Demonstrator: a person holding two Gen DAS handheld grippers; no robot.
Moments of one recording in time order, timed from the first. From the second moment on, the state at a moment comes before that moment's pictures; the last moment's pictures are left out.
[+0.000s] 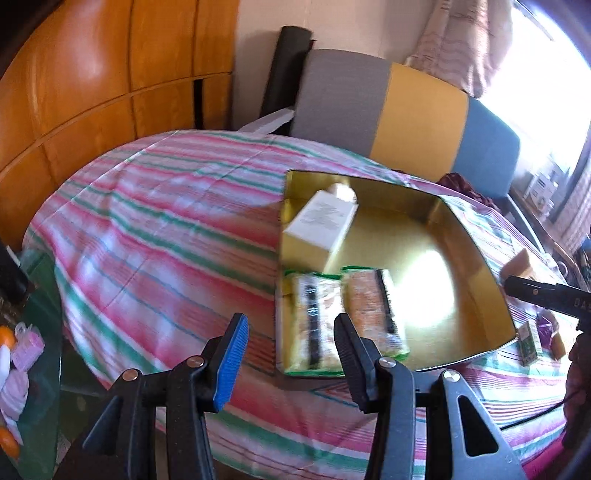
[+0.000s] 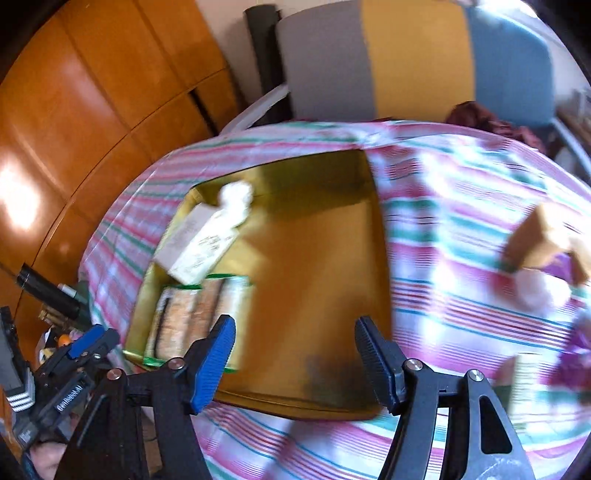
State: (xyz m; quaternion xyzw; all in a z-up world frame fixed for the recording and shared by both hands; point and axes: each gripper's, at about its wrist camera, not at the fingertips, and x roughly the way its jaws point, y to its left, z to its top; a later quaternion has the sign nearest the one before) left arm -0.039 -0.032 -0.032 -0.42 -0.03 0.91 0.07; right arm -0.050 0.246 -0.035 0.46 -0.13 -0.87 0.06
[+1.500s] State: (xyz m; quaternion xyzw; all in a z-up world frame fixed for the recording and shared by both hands) left arm -0.124 0.381 -0.027 -0.47 0.07 0.81 0.34; right arm 0.083 0.572 -0.059 0.35 -0.39 -0.80 -0.27
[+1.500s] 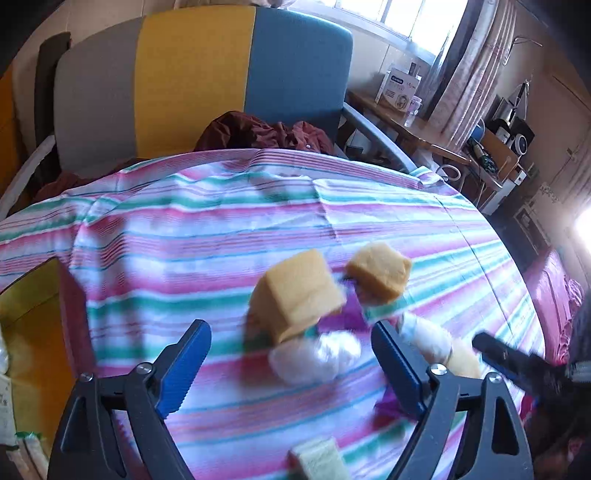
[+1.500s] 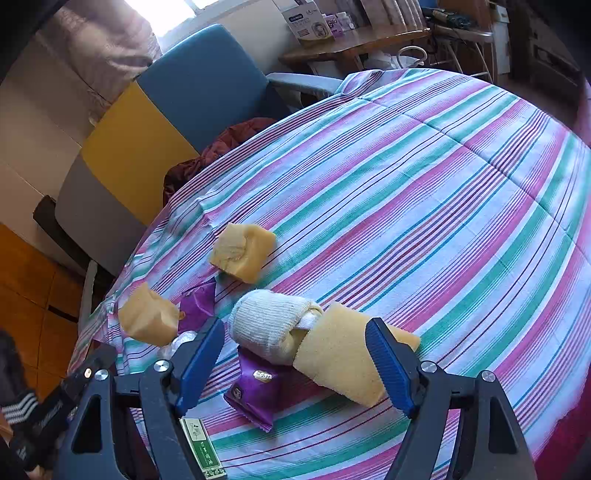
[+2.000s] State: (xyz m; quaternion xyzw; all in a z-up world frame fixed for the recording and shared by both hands) left arm -0.165 0.393 -0.070 -0.52 0.03 0.78 0.33; right arm 0.101 0.593 -0.056 0.31 -0.43 -0.79 -0.31
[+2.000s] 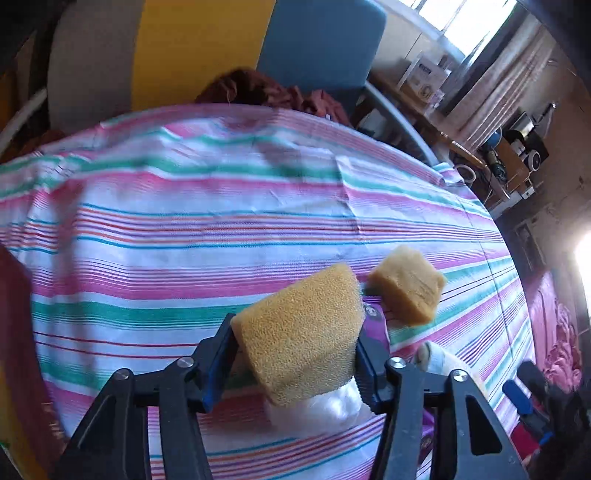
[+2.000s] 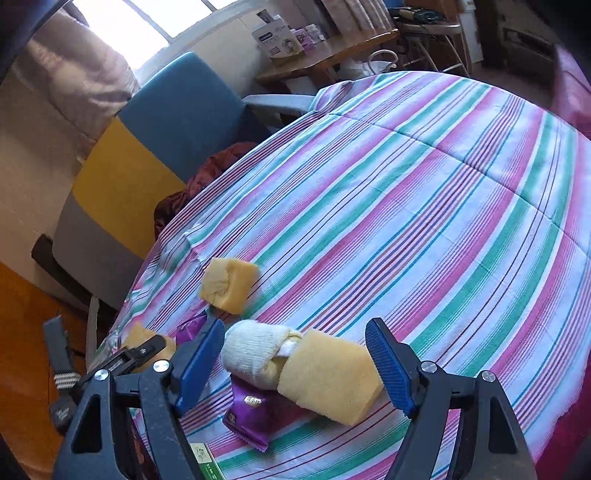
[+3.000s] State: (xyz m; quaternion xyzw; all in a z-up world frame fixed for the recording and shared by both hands) left arm -0.044 0.234 -0.017 -0.46 0.01 0.81 0.37; right arm 0.079 0.584 -0.081 0.41 -0.36 -0.77 -0.33
